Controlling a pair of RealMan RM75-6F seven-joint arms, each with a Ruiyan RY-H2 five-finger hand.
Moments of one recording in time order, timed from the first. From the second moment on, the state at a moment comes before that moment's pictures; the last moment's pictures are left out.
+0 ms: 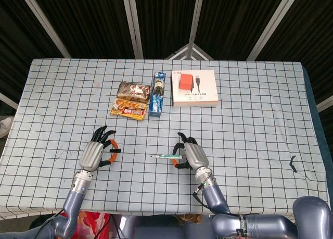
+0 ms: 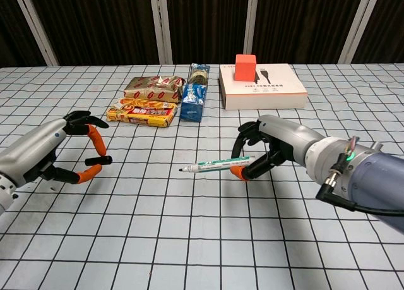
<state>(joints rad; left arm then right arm) -0.42 -1.93 -0.09 -0.91 1.54 1.34 -0.24 0.73 -1.76 0.23 -1.70 -0.70 1.15 -0.32</state>
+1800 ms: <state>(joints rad) -0.26 -1.38 -0.09 -1.55 1.58 1.59 -0.08 0.75 -1.77 0.30 -1.62 -0.65 1.13 -0.45</state>
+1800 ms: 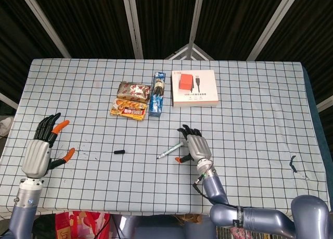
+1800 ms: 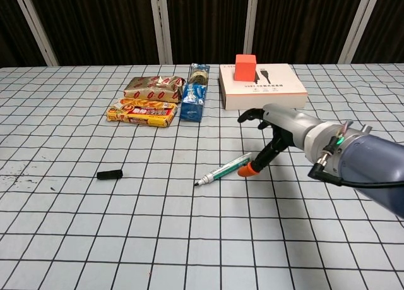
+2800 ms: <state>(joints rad) -0.11 -1.24 -0.04 -1.51 1.54 1.65 -0.10 0.40 -1.31 0.05 -1.73 -1.22 1.54 -0.41</state>
